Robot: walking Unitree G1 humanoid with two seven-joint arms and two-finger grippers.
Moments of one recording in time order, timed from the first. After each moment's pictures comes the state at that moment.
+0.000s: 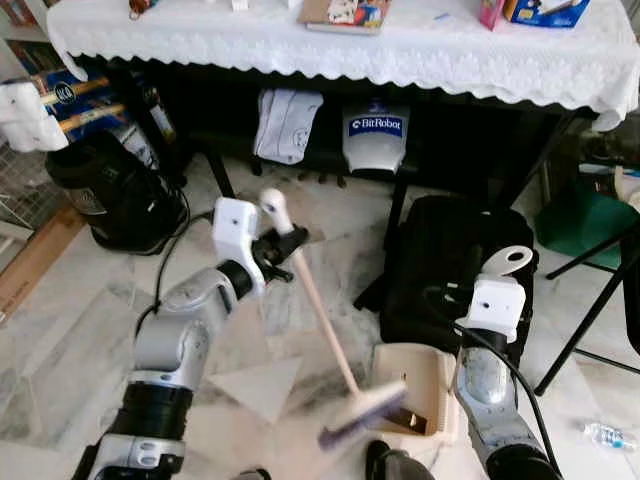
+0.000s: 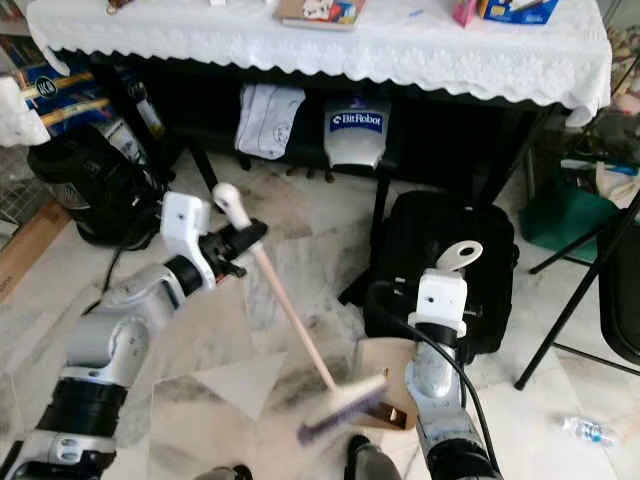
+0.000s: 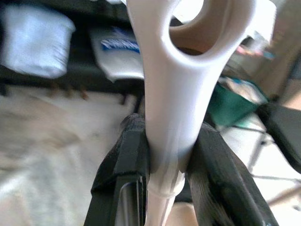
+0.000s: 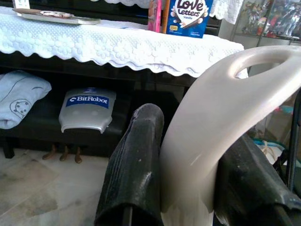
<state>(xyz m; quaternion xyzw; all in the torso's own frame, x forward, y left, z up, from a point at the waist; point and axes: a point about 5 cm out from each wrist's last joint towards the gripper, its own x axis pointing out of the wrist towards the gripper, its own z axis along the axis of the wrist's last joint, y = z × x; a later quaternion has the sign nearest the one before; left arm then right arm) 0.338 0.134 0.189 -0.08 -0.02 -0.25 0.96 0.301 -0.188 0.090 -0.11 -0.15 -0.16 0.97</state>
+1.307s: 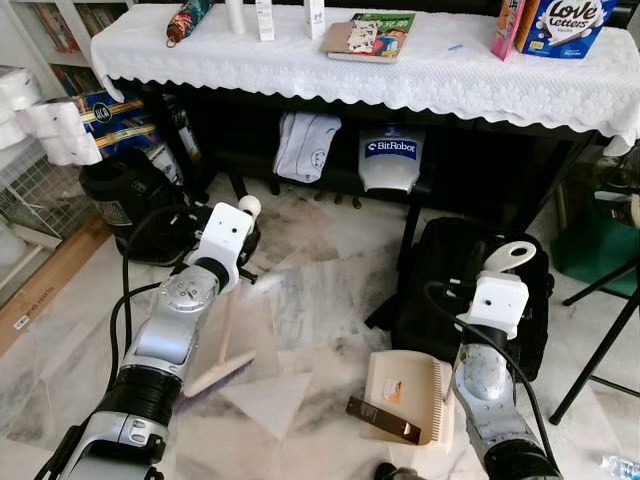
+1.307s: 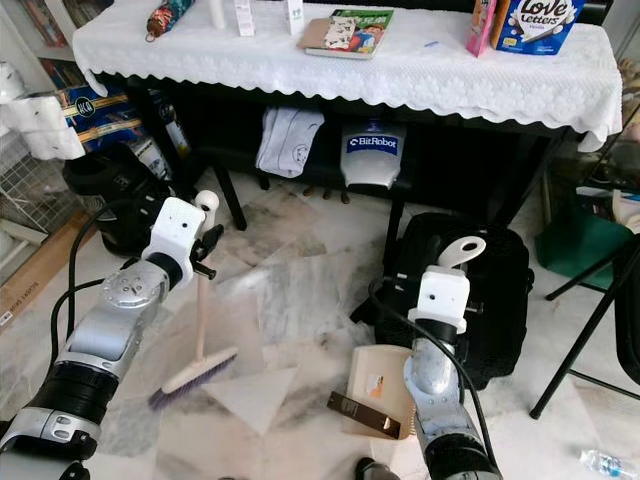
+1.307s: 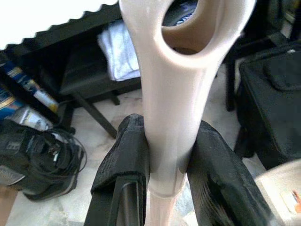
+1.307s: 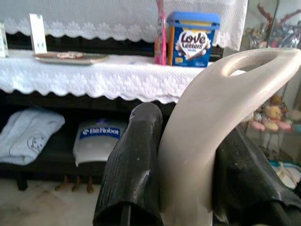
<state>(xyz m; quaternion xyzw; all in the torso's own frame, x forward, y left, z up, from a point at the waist) 0.352 0.145 0.157 0.18 0.02 -0.17 0.97 0.307 -0.185 0.101 -0.10 -0.17 -0.16 0.97</state>
